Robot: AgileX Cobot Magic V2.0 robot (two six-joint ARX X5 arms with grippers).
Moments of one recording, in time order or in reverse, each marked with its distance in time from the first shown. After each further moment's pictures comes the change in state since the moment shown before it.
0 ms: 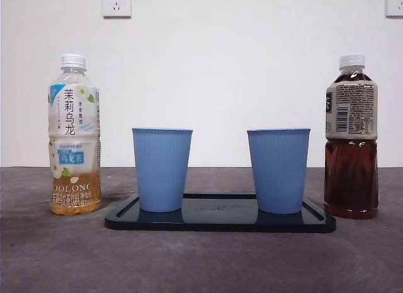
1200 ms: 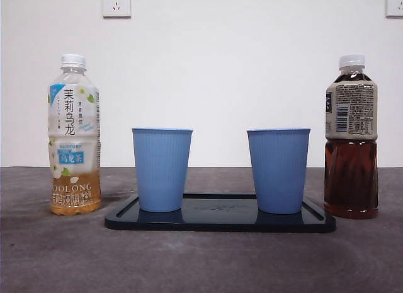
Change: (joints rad) left arm -0.001 -0.001 0.001 0.000 0.000 -0.001; right arm 0.000 0.014 -0.232 0.399 0.009 0.288
